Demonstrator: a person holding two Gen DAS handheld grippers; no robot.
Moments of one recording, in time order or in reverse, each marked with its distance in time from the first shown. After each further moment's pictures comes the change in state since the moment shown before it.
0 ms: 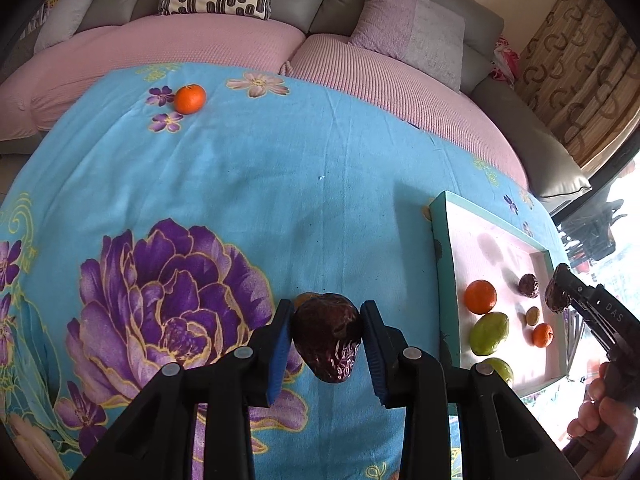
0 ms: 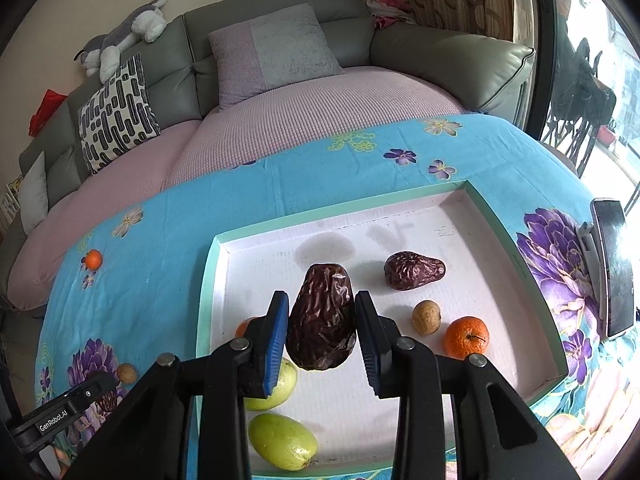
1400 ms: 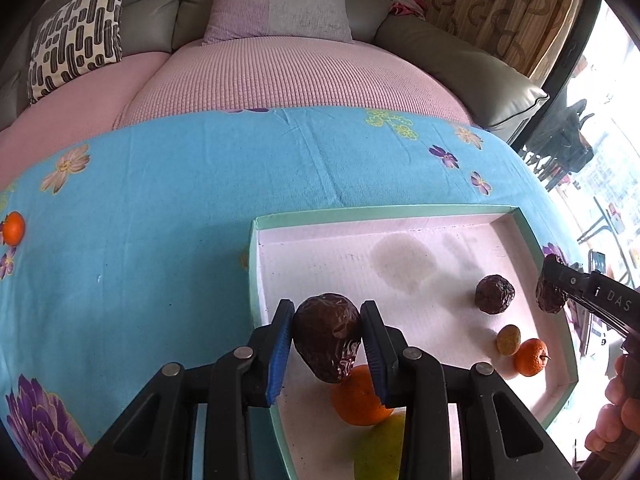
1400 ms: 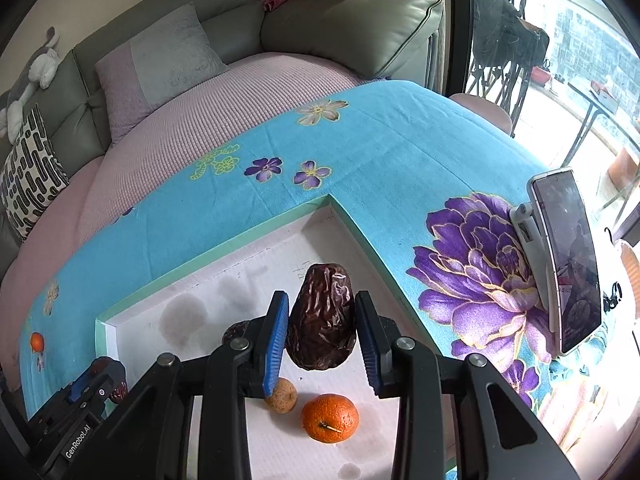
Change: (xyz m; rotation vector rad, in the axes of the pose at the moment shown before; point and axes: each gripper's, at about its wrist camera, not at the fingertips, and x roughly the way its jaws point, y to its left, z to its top) left arm 0.104 -0.164 0.031 0.350 0.059 -0.066; right arm 0.037 -0.109 0.048 0.220 0.088 -0.184
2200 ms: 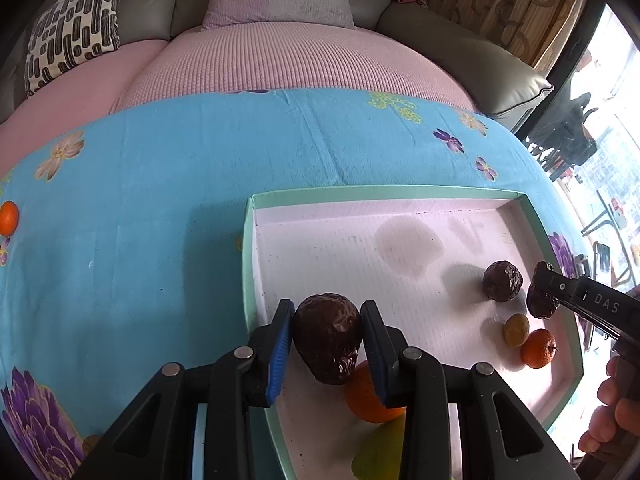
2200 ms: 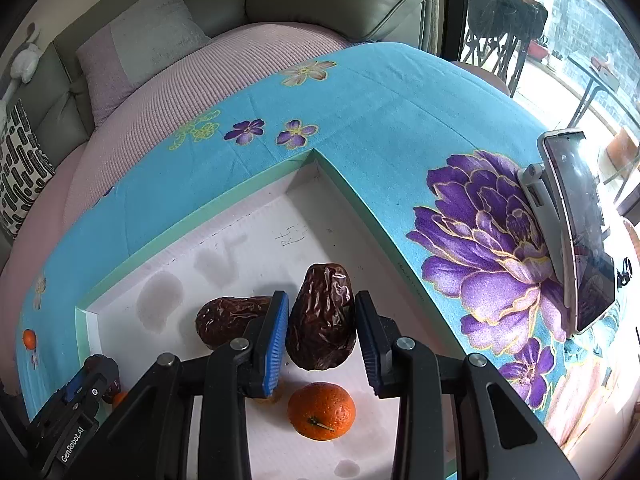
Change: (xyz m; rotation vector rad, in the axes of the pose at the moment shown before) left arm 0.009 0.001 -0.003 -0.005 0.044 -0.002; right arm 0.029 -0.005 -0.008 0.031 0.103 -0.020
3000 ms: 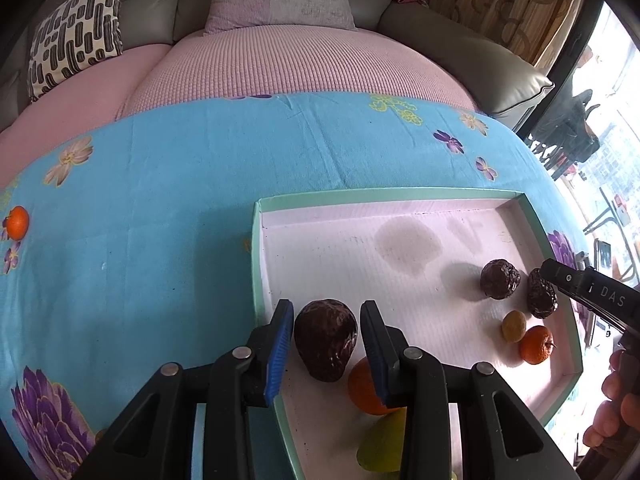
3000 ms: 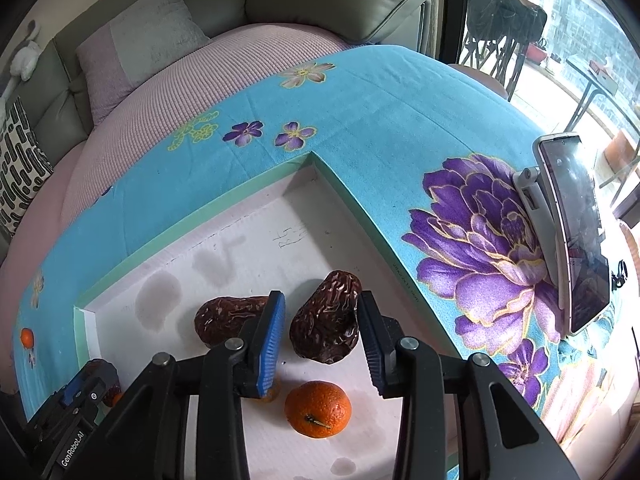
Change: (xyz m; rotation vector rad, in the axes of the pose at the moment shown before) left arm -0.011 -0.003 0.001 0.009 -0.001 0.026; right arm -0.005 0.000 0.001 -0.004 -0.011 -0.010
